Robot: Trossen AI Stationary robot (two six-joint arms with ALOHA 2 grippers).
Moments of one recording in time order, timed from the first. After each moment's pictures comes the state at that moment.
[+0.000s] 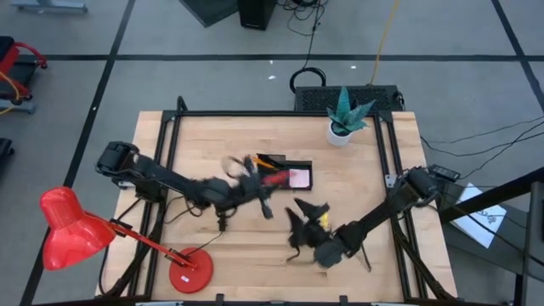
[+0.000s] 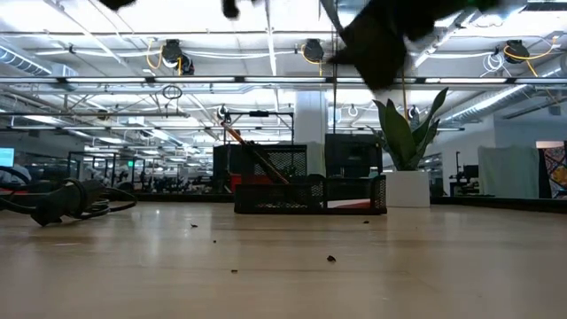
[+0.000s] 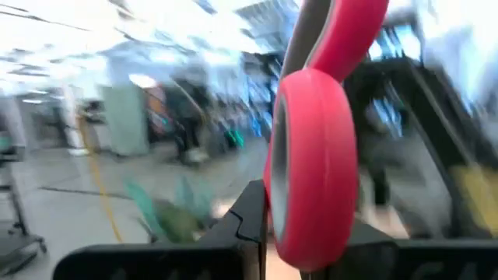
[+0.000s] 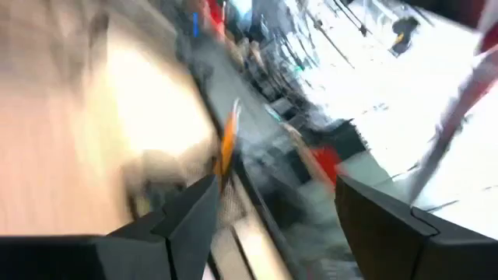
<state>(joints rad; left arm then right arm) -0.28 1.64 0.92 0.92 -0.59 0.22 0.60 1.92 1.01 0.69 1.50 -0.67</state>
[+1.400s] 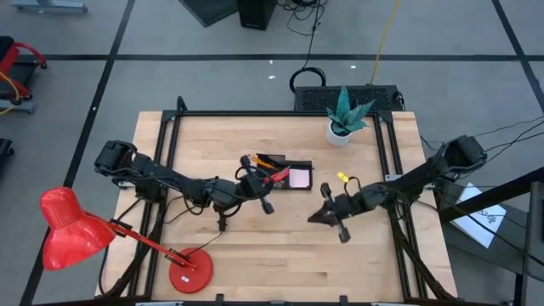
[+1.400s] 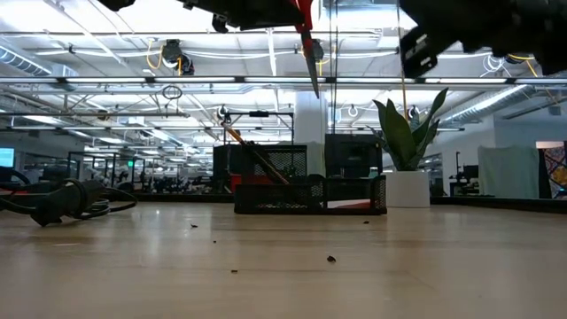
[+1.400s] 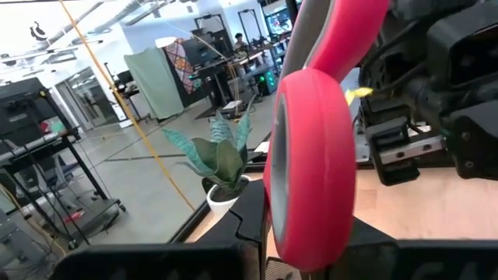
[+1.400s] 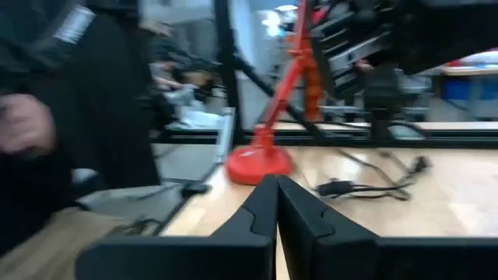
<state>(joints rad) -0.26 1.60 0.91 0.70 -0.73 0.29 0.37 1.31 0.33 1.00 0.06 0.12</state>
